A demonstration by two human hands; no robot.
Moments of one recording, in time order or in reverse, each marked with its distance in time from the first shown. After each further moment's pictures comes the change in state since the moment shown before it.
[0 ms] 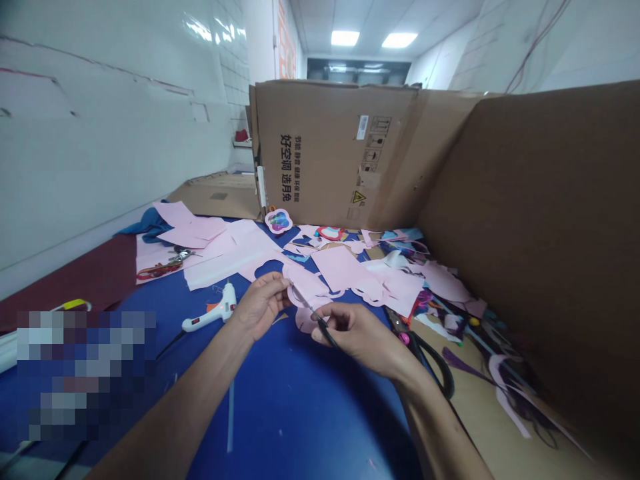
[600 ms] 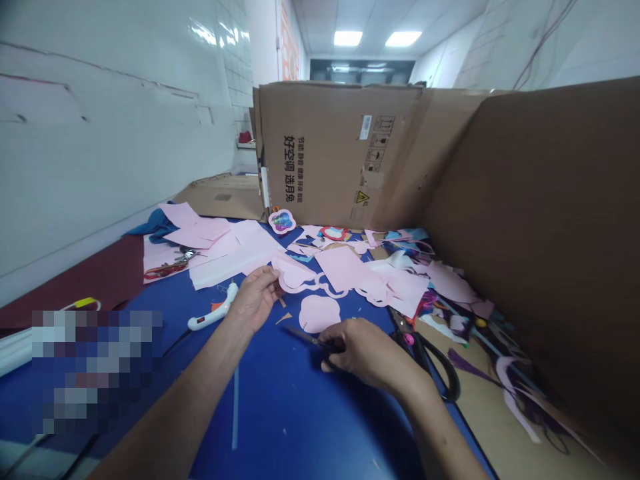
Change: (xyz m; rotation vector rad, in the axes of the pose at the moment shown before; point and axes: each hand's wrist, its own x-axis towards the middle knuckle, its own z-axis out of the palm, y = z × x) left_hand 0.010 0.008 -0.011 -0.043 0.119 0.112; right_hand -0.004 0.007 0.001 -0.576 -0.121 0.014
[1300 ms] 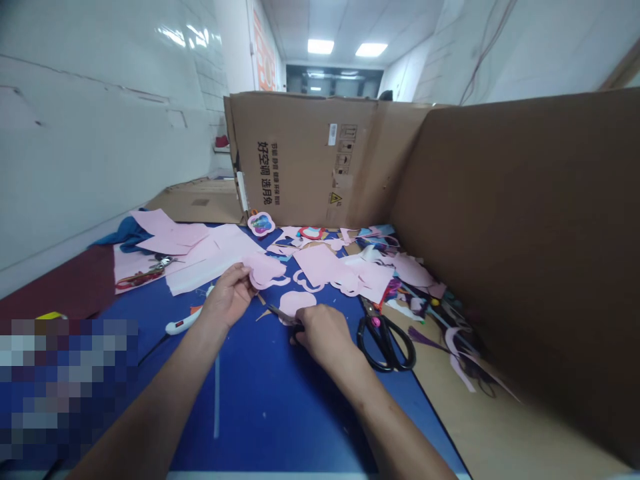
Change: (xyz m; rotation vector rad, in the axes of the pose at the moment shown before) left_hand 0.008 0.006 -0.006 -0.107 -0.026 0.021; right_hand 0.018 -0.017 0.021 -0.487 0.249 0.201
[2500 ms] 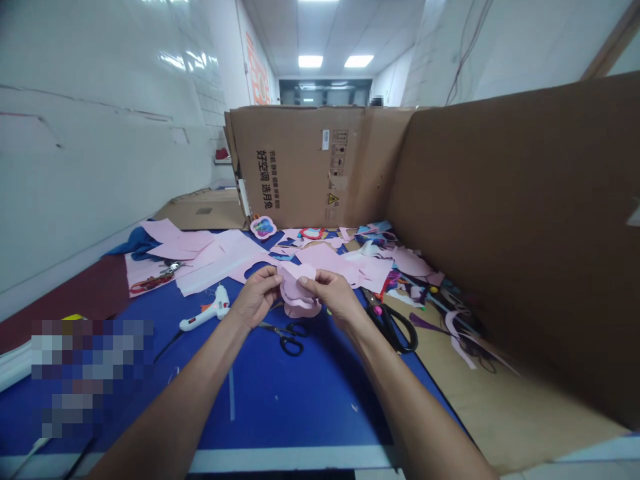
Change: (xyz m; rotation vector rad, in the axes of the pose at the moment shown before) left_hand -0.019 -0.023 0.017 0.235 -0.293 -0.063; right_hand 0.027 0.019 0.005 1.432 0.275 0.026
